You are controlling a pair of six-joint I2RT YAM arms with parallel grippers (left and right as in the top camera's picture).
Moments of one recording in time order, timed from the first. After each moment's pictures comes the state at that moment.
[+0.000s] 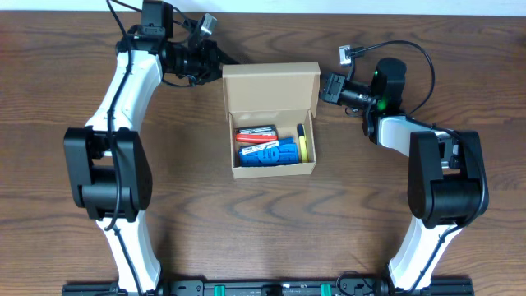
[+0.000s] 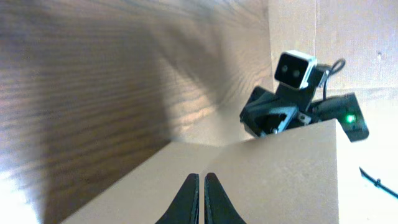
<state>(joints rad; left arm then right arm) -0.07 2.11 1.78 -0.77 1.02 -0.26 0.05 2.05 1.06 0.70 -1.10 0.82</state>
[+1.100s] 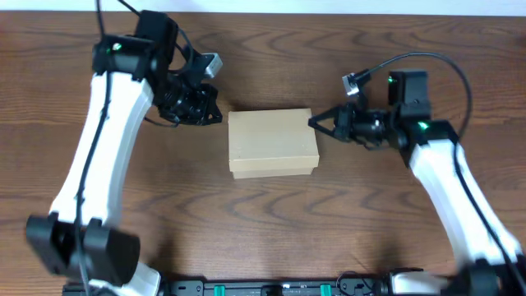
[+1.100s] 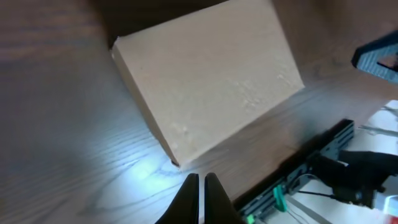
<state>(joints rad) -0.18 1.72 1.78 -1.44 0.54 0.08 0.10 1.42 1.06 -0.56 -0.91 0.40</state>
